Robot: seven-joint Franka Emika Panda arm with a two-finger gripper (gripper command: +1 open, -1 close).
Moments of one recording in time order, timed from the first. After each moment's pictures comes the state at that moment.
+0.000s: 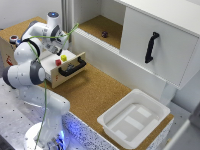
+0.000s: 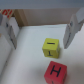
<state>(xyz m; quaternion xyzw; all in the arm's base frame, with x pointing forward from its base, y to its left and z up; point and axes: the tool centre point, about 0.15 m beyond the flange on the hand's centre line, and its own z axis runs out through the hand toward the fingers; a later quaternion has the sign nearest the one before) 0.332 0.301 0.392 -0.99 -0.07 -0.08 0.09</state>
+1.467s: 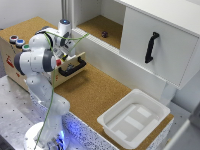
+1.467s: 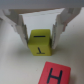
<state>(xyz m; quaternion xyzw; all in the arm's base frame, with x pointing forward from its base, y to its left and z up) 0.368 0.301 0.328 -1.00 -0.02 -0.04 0.08</state>
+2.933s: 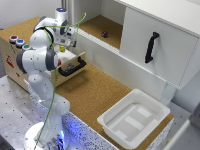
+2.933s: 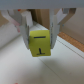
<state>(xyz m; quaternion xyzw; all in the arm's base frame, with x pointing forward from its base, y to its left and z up) 0.398 0.295 0.385 -0.90 -0.42 -0.03 0.05</state>
